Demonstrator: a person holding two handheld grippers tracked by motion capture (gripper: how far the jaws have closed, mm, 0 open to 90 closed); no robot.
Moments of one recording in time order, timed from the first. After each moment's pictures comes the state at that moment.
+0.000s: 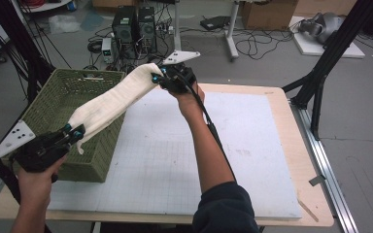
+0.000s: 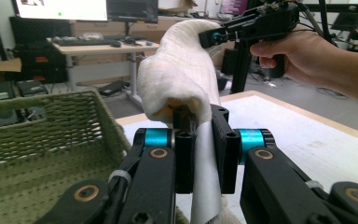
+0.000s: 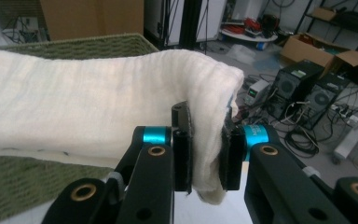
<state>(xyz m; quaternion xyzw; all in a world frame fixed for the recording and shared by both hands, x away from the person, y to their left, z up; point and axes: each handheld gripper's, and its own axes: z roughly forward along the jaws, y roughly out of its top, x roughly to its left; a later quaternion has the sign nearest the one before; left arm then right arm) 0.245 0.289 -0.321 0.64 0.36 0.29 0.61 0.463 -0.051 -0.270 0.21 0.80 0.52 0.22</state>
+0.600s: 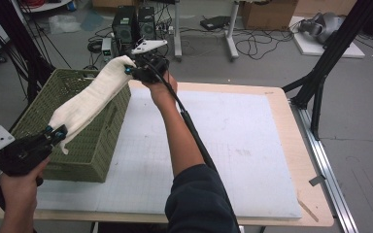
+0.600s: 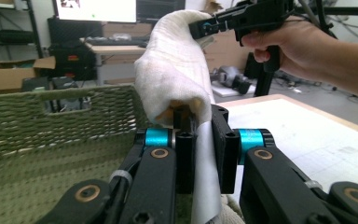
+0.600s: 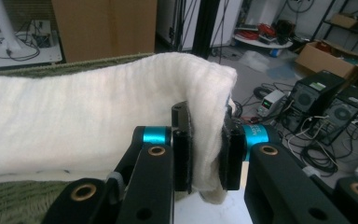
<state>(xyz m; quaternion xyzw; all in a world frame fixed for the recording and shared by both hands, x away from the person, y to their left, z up) 0.235 0.320 -0.325 0.62 0.39 0.32 0.60 0.487 0.024 -0.261 0.19 0.80 0.53 0.21</state>
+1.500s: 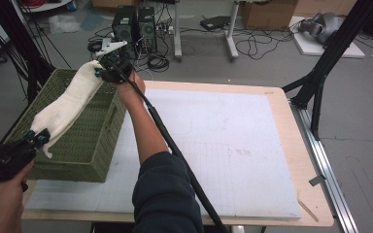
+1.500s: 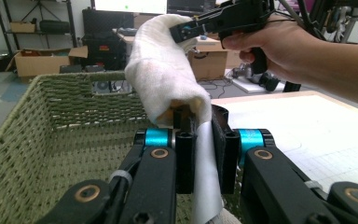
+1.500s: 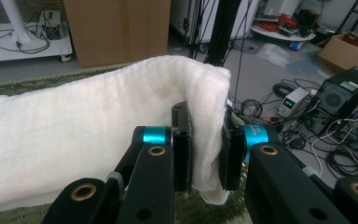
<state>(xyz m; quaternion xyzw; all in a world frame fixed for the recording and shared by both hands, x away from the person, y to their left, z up) 0.224 0.350 -0.333 0.61 0.44 0.34 0.57 0.508 0.119 -0.284 0.18 0.82 0.51 0.18</state>
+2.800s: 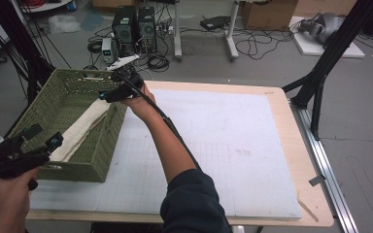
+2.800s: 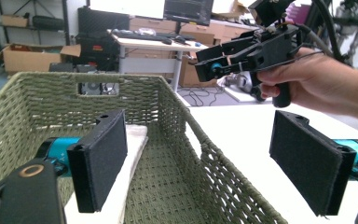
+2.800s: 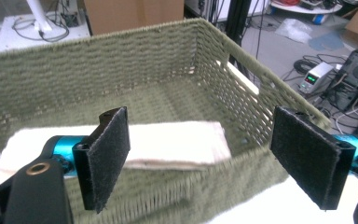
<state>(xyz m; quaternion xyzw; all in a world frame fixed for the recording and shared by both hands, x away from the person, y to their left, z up) 0.232 0.330 -0.332 0.59 0.44 0.32 0.59 0.472 0.078 -0.302 0.20 0.84 0.49 0.14</state>
